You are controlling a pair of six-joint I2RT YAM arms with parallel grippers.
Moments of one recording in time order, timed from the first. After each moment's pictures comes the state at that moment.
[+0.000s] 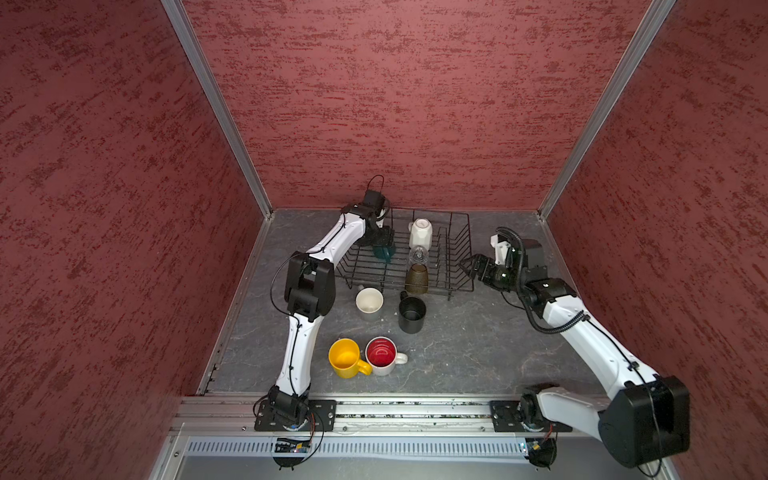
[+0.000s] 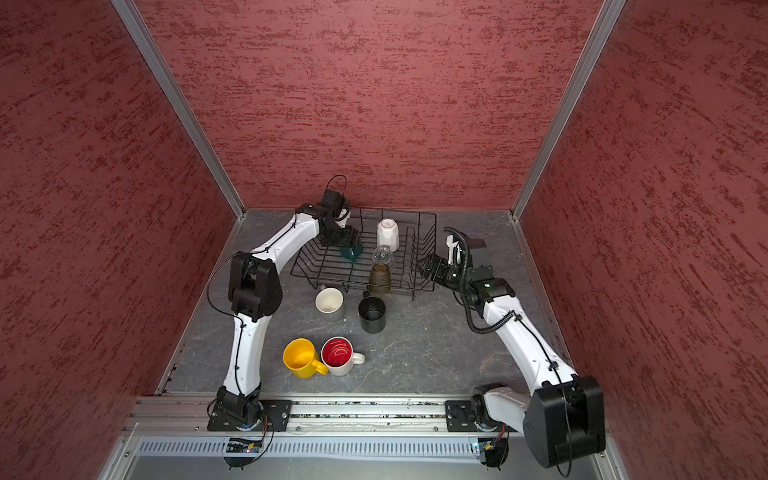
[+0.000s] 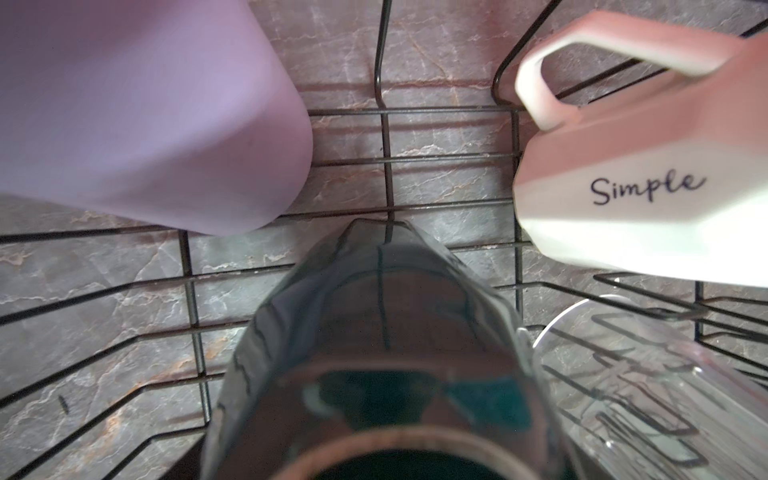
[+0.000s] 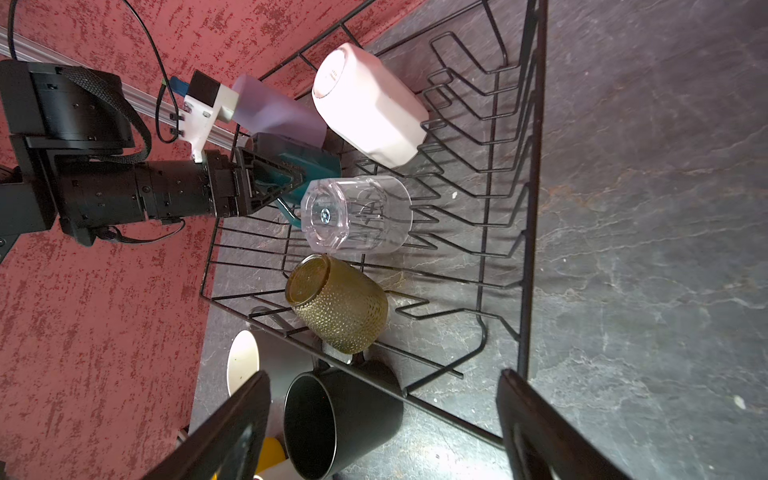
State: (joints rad) left arm -0.37 2.28 2.10 -0.94 0.08 -0.22; right arm 0.20 1.19 0.90 -0.36 -0.41 0.60
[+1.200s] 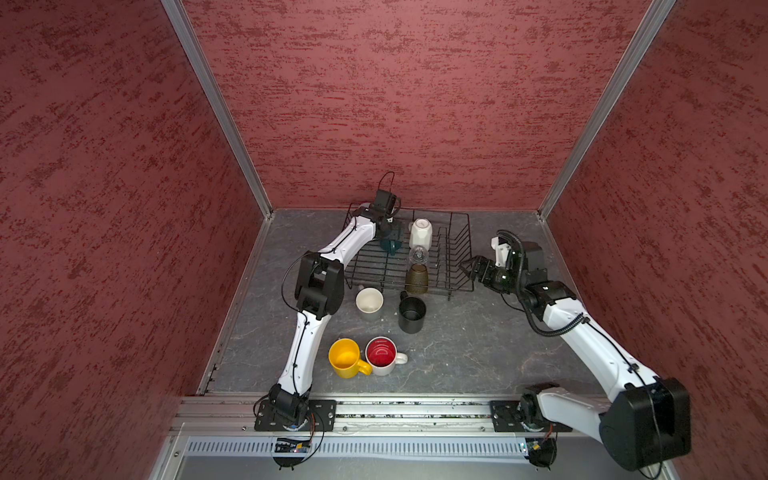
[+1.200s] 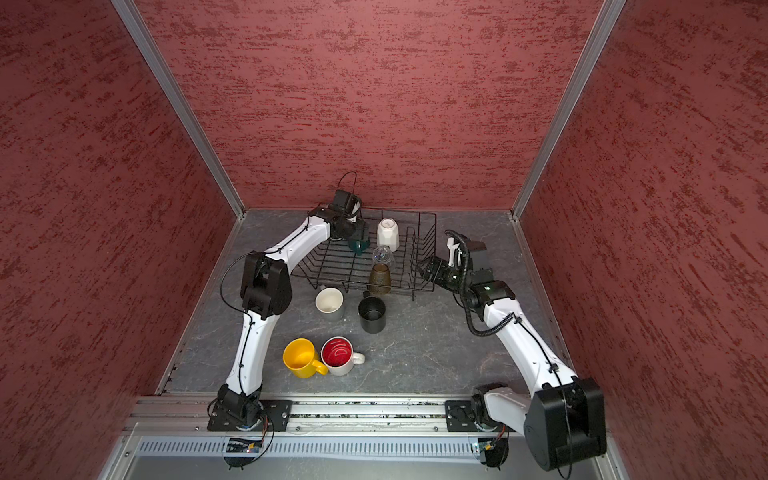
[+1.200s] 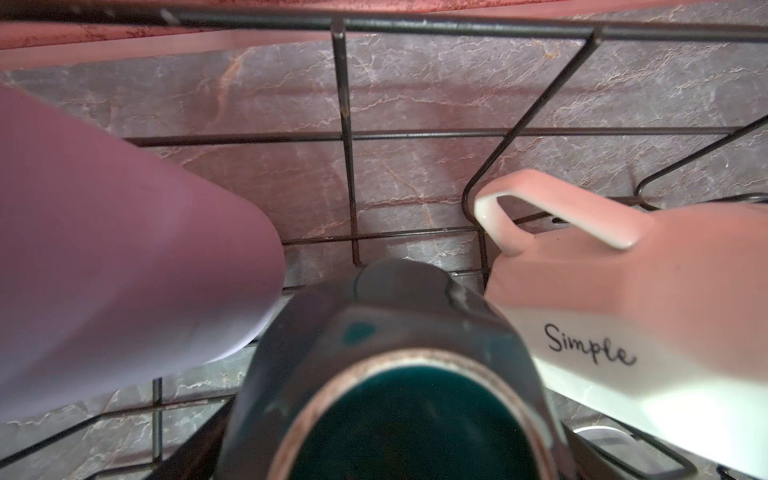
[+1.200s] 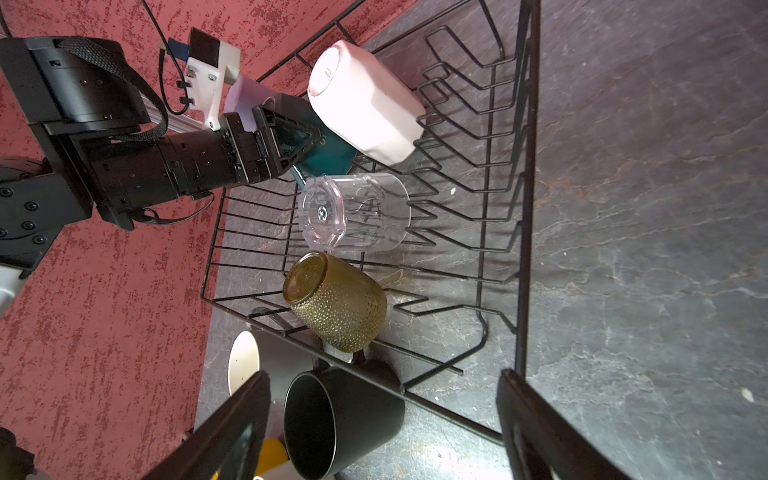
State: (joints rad) left arm -0.42 2.36 2.17 -0.75 -0.02 -0.23; right arm 0.20 1.17 0.87 -0.34 -0.41 0.63
